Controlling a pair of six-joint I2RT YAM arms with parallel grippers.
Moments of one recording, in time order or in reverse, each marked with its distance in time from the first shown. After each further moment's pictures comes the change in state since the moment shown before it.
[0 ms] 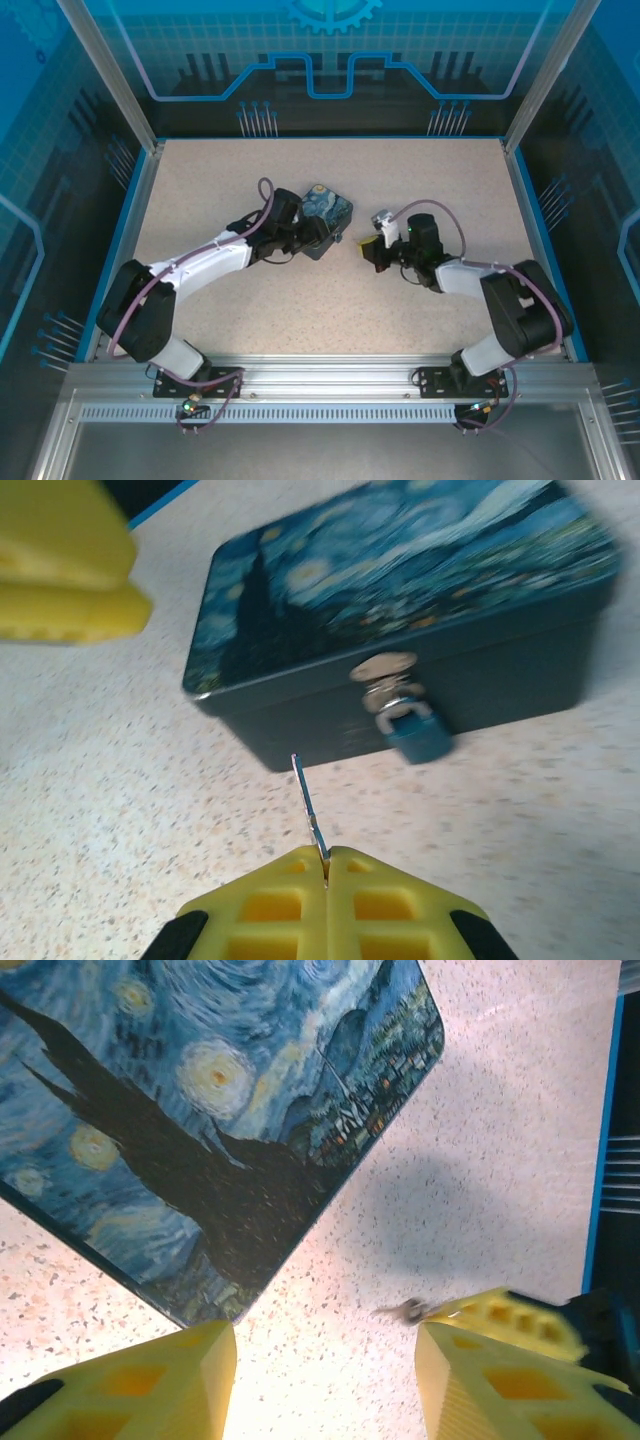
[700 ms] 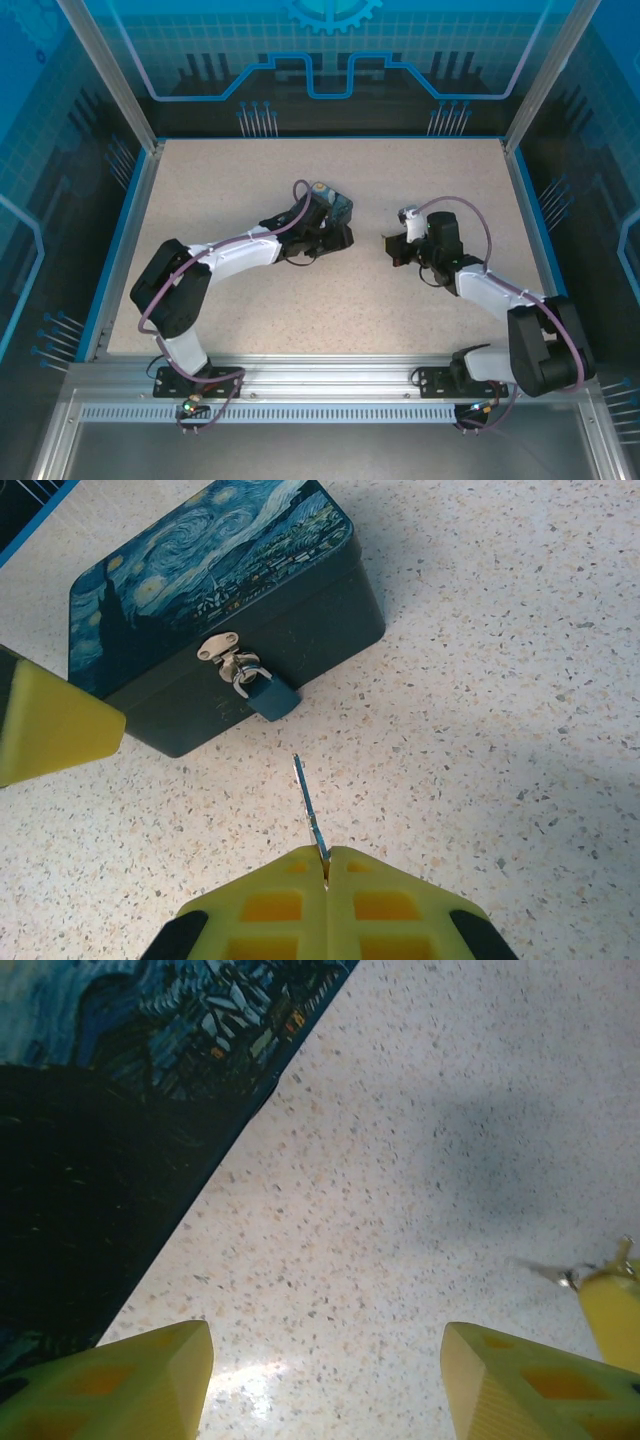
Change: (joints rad) left arm -0.082 0.205 0.111 0.028 -0.031 0.097; right arm -0.091 -0.204 0.002 -0.290 0.158 0.092
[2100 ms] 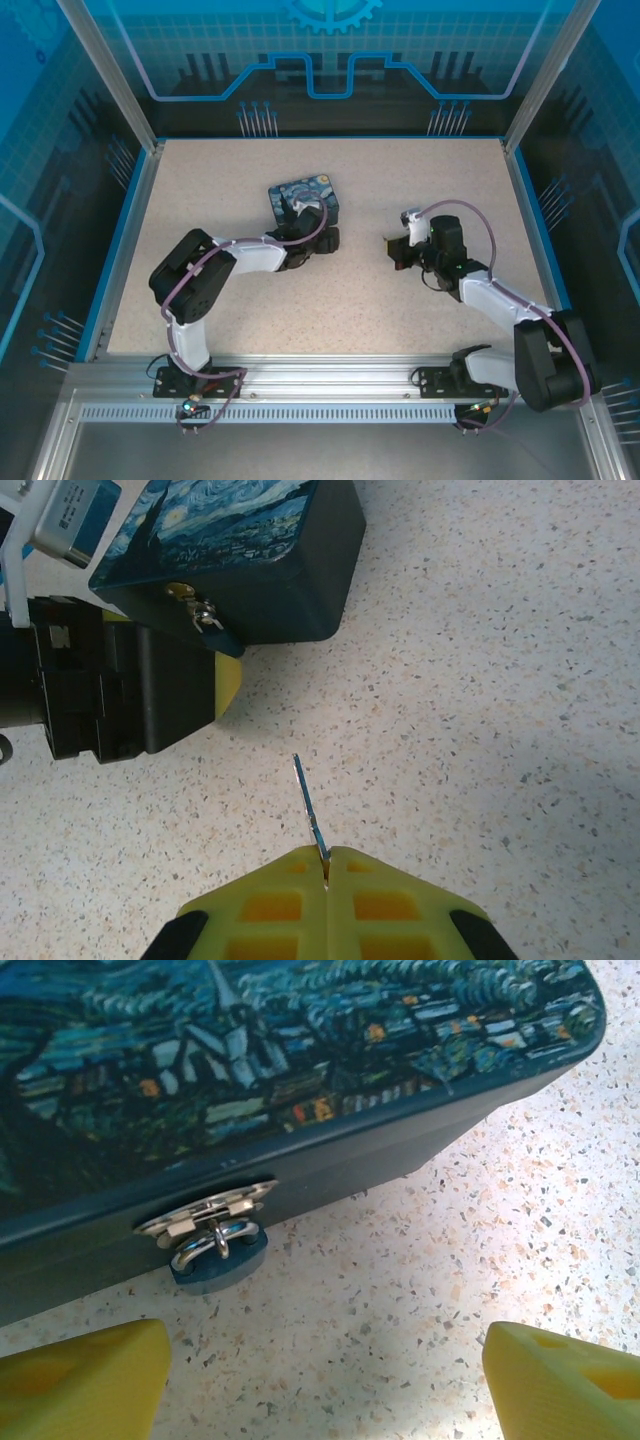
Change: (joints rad) left arm 0.027 0.128 -0.137 0.312 -0.351 0.293; right arm 0.004 -0.053 -0.015 -0.029 -0.006 0.008
